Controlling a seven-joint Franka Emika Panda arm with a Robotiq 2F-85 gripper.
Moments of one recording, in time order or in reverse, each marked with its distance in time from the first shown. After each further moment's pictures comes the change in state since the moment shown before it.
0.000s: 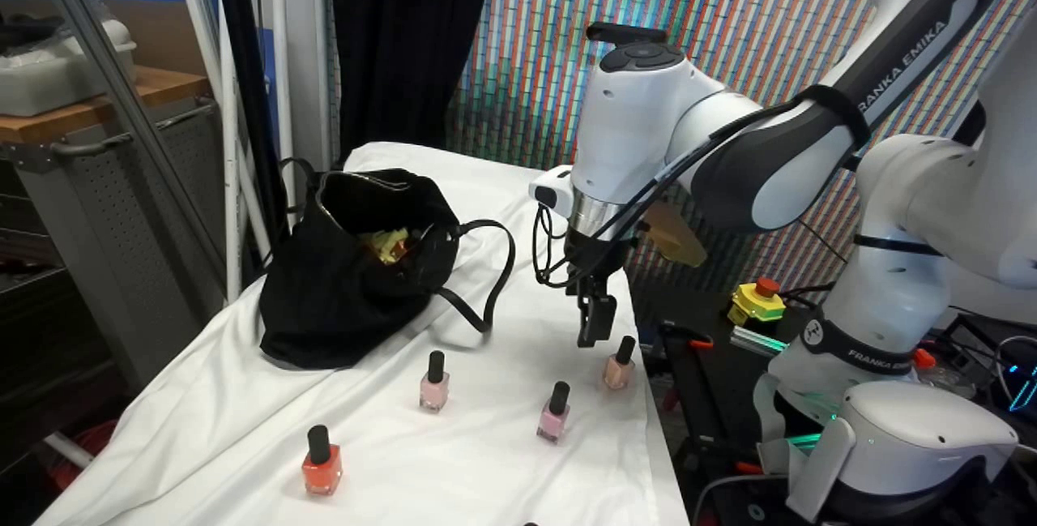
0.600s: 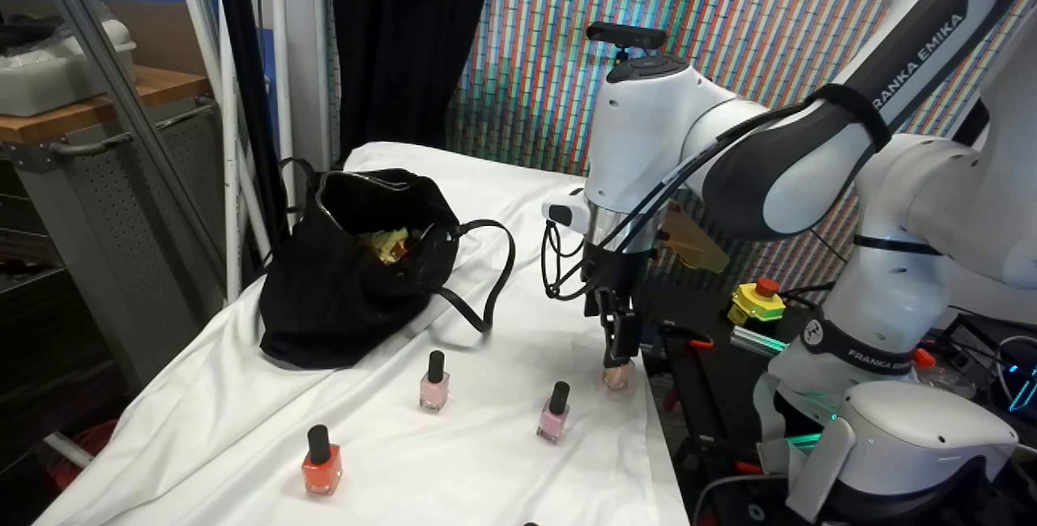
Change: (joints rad) arm 0.032 -0.020 0.001 -0.044 0.162 -0.023 -0.148
